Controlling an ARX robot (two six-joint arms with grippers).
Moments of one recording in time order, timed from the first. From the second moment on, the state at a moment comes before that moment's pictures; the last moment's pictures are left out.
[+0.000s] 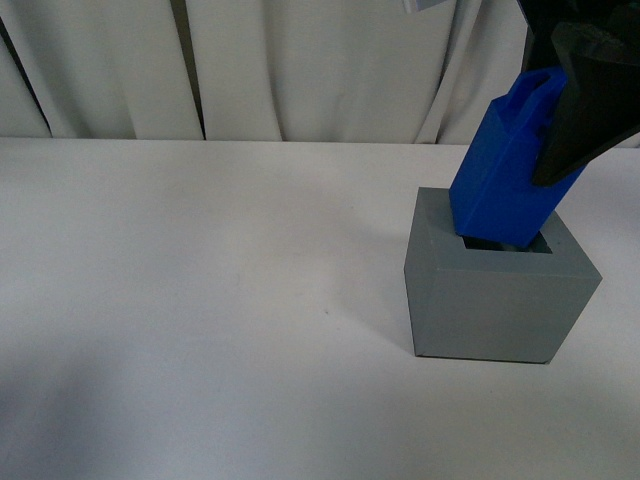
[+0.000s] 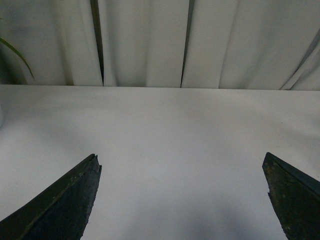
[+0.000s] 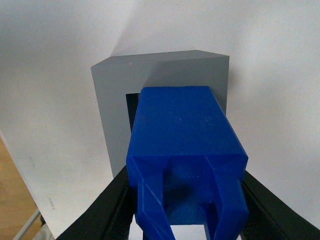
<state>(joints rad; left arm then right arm) 0.00 0.00 0.02 0.00 0.00 0.00 0.34 1.92 1.86 -1.31 -0.05 -1.11</state>
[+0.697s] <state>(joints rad) 0.00 0.00 0.02 0.00 0.00 0.00 0.35 1.93 1.89 -1.37 -0.04 -1.17</state>
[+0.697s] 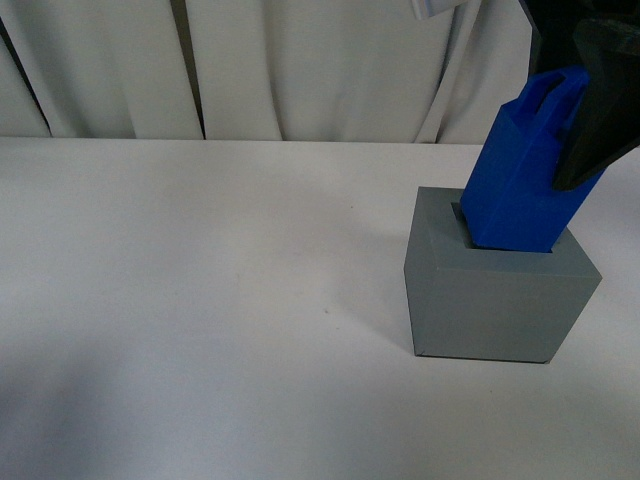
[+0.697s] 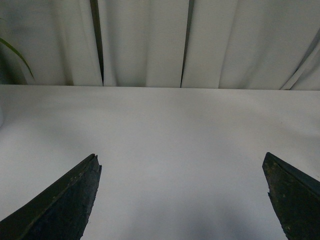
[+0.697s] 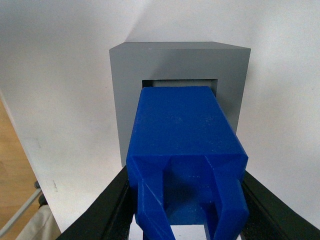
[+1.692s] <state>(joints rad) 0.00 0.00 0.02 0.00 0.00 0.00 0.36 1.96 1.93 -1.38 -0.12 -1.18</state>
